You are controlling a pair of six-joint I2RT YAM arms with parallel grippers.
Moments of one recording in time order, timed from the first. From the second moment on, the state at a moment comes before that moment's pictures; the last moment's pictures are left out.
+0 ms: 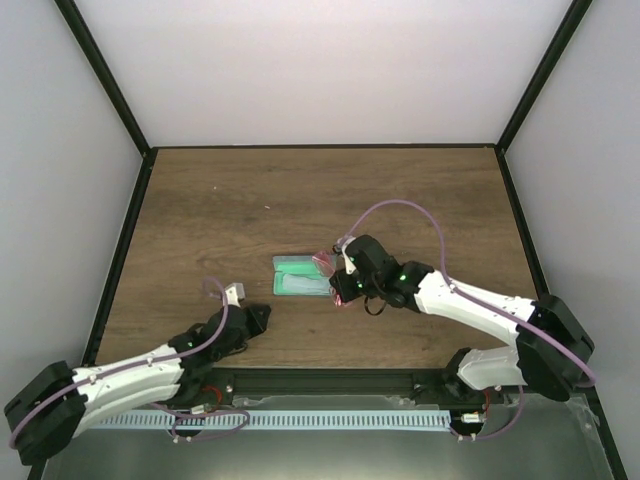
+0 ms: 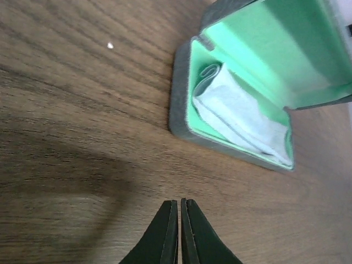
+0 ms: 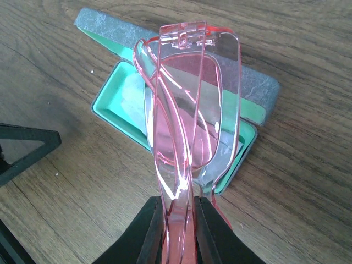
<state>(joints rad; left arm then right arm) -0.91 0.74 0.01 0.14 -0.24 -1.16 0.87 1.30 0.78 -0.32 -0.06 0.41</state>
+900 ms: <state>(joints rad) -0.70 1.28 0.17 0.41 -0.15 -1.04 0.87 1.18 0.79 -0.35 -0.06 0.40</state>
